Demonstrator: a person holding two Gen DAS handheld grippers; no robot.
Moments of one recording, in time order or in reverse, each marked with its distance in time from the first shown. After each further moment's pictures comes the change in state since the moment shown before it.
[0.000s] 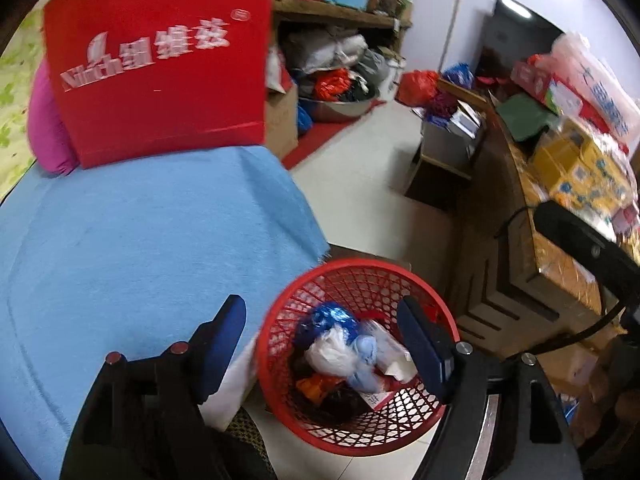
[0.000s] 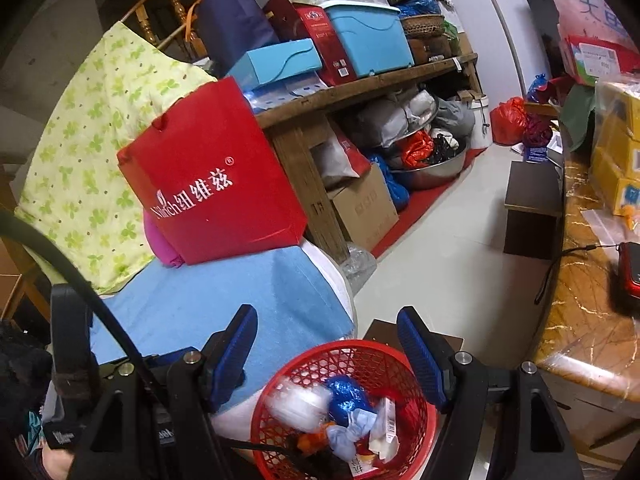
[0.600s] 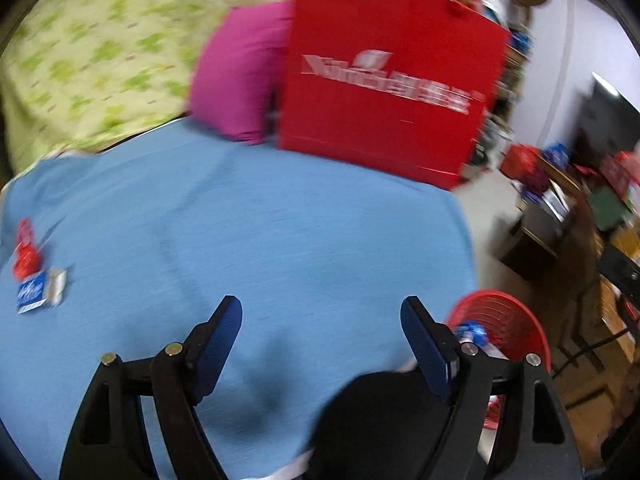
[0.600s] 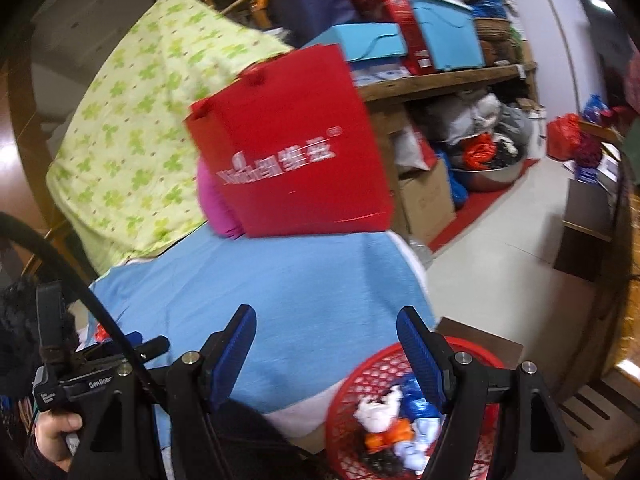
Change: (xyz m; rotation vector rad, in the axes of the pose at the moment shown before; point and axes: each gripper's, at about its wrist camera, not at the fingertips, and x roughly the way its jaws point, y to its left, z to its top) left arm -0.100 0.184 -0.074 -0.299 -0.154 0.286; right arm 0.021 0.115 -0.016 -0.155 0.066 0.156
